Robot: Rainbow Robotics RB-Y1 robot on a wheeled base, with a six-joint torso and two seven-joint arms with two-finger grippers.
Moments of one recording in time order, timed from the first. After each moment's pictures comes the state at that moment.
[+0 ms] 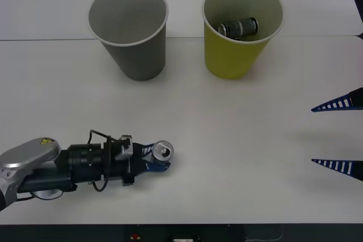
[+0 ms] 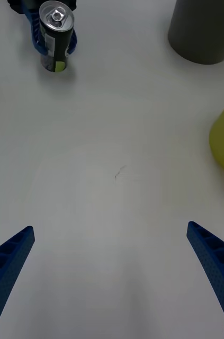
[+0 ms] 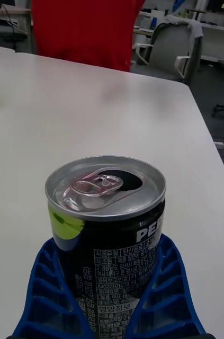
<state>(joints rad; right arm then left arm) 0.26 -1.13 -0.26 -2.01 1.31 -1.13 -0.09 -0.34 0.78 -0.80 -1.30 -0.62 -0.85 -0.58</state>
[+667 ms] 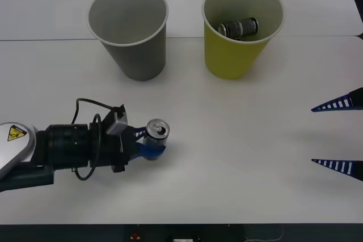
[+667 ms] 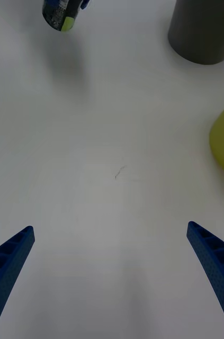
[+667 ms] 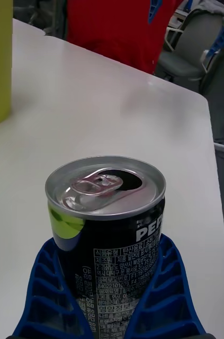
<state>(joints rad) 0.26 -1.13 -0.26 -2.01 1.31 -1.13 -0.09 -0.11 0.80 -0.39 -1.82 -1.28 -0.83 0.29</state>
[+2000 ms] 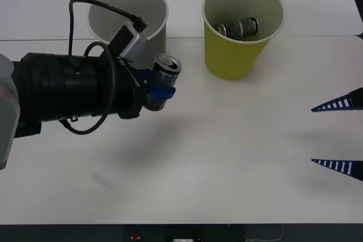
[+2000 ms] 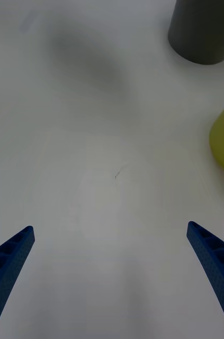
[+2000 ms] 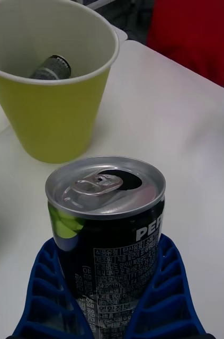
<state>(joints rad) 0.26 -1.13 -0.26 -2.01 1.31 -1.13 -0.09 -0.34 0.47 -0.07 -2.34 -2.15 -1.40 1.34</state>
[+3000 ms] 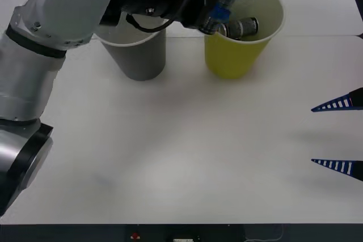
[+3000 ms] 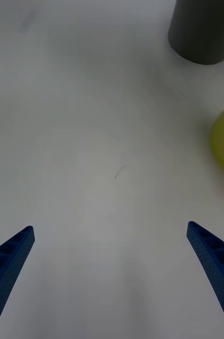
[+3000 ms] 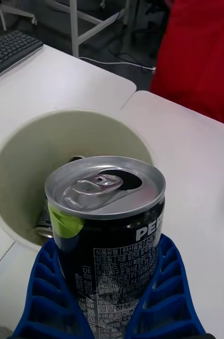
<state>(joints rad) 0.26 -1.13 -0.26 -2.01 1.31 -1.13 -0.09 -1.00 0.37 -0.27 -1.68 -2.19 -1.27 1.30</state>
